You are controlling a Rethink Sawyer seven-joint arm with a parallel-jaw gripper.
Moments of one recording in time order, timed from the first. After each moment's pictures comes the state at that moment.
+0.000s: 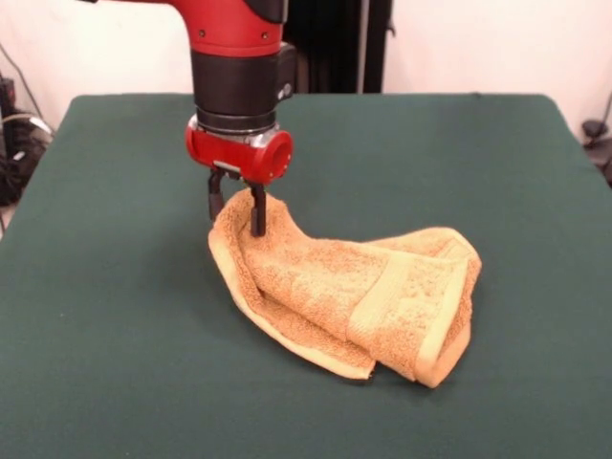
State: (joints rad) arm -0.52 -0.54 0.25 1.62 -0.53 0.34 2.40
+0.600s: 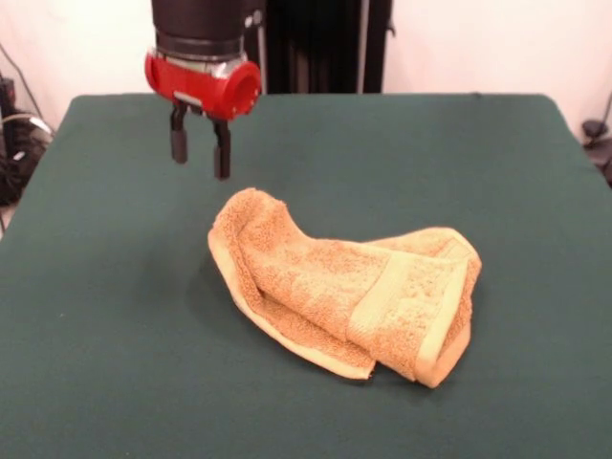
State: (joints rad) arm -0.57 -0.72 0.29 1.69 -0.52 0.50 2.40
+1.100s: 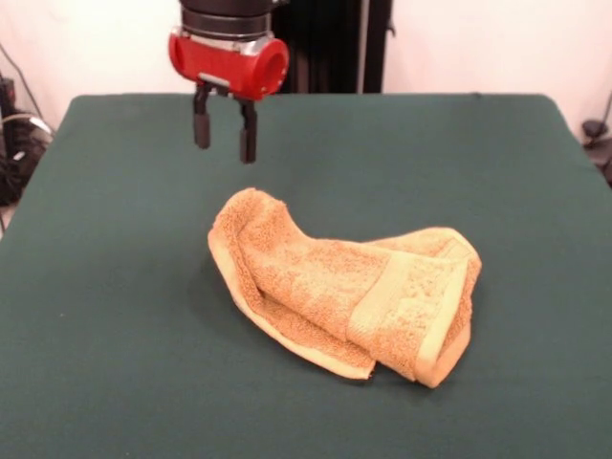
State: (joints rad) arm -0.54 -0.76 0.31 1.72 -0.51 0.51 2.40
